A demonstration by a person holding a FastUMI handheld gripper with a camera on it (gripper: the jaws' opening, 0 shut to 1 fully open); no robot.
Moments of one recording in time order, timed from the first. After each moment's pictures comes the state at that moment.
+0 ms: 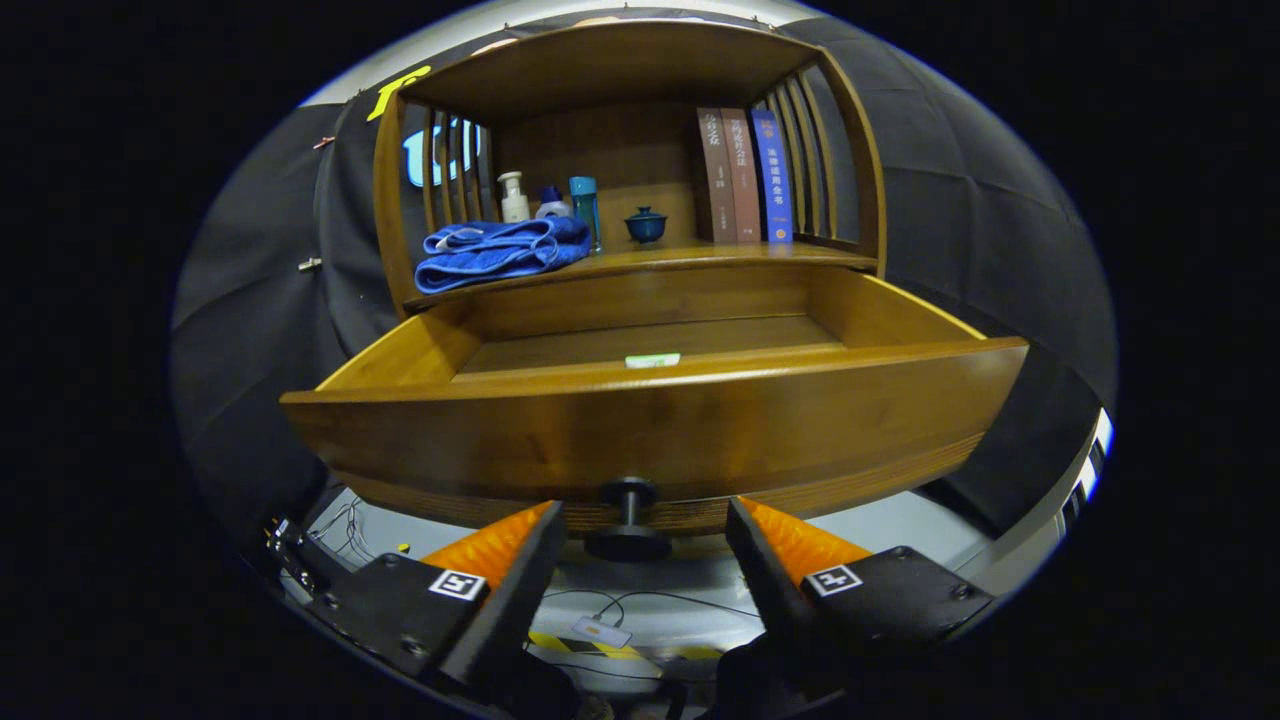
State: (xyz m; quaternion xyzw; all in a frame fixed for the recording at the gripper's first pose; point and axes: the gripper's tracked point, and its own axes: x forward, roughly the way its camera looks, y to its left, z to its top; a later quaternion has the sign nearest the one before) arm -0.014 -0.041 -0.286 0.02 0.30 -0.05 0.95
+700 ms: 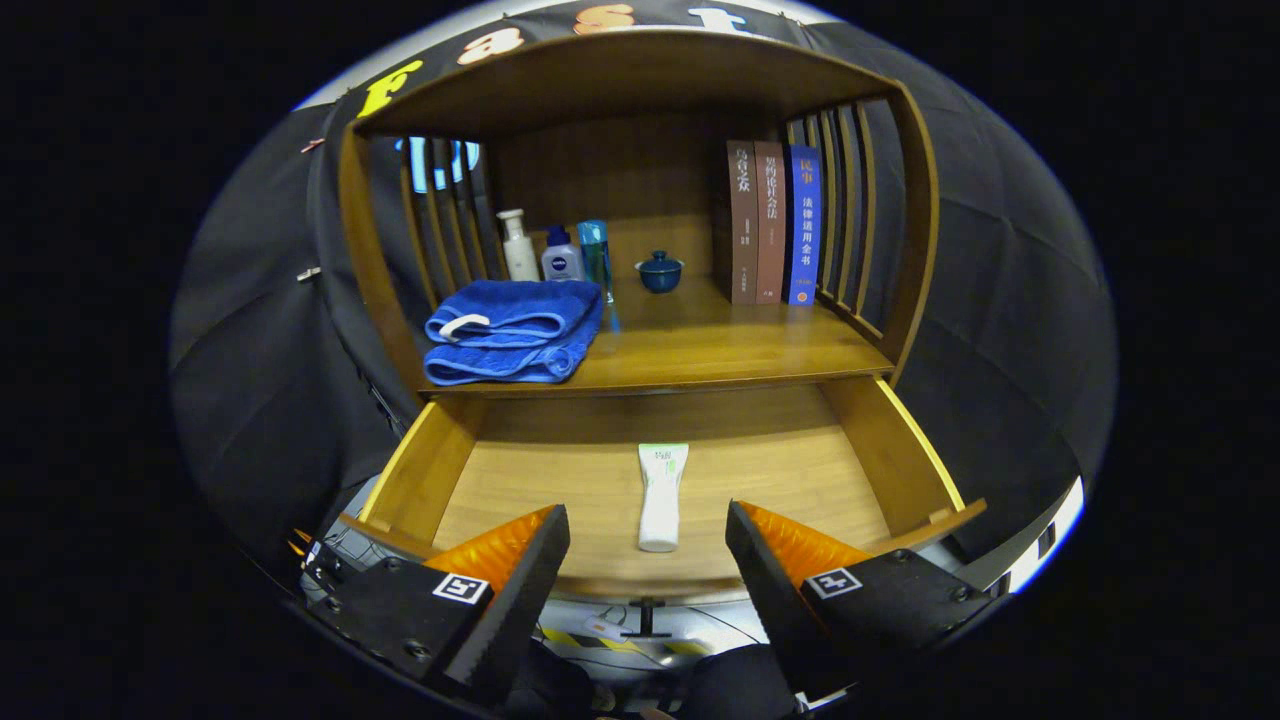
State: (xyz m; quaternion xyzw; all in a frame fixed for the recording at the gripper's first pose) arm 0.081 -0.038 -0.192 0.02 0.36 -0.04 0.93
